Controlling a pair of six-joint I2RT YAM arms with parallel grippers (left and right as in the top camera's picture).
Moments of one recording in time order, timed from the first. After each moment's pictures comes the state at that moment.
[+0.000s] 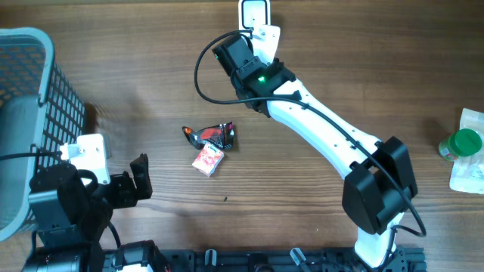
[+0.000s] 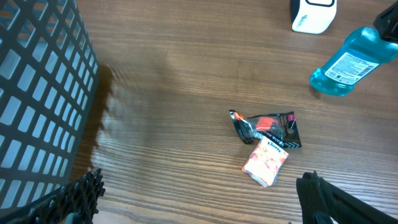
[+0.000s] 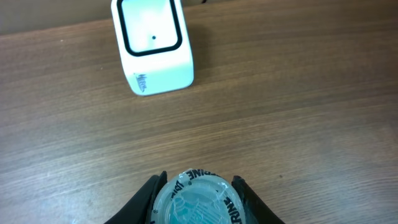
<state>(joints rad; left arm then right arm) 0.14 0.63 1.05 -1.15 0.09 -0.02 0.68 1.98 1.69 -0.68 0.63 0.69</state>
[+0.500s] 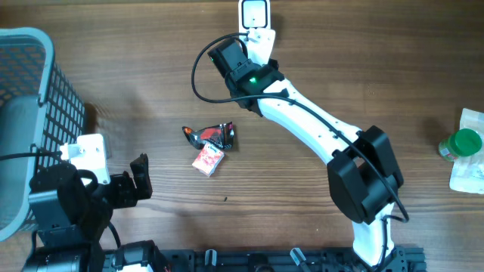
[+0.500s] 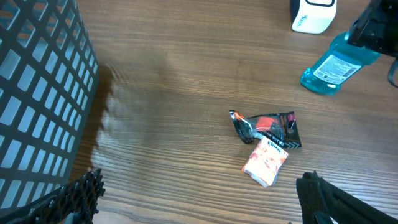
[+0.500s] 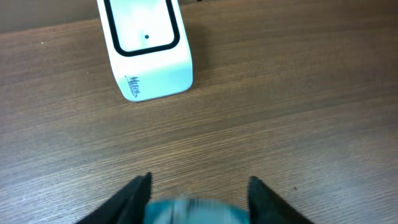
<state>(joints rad) 0.14 0.63 1.05 -1.15 0.09 -0.02 0.68 2.07 1.69 -0.59 0.68 0.70</state>
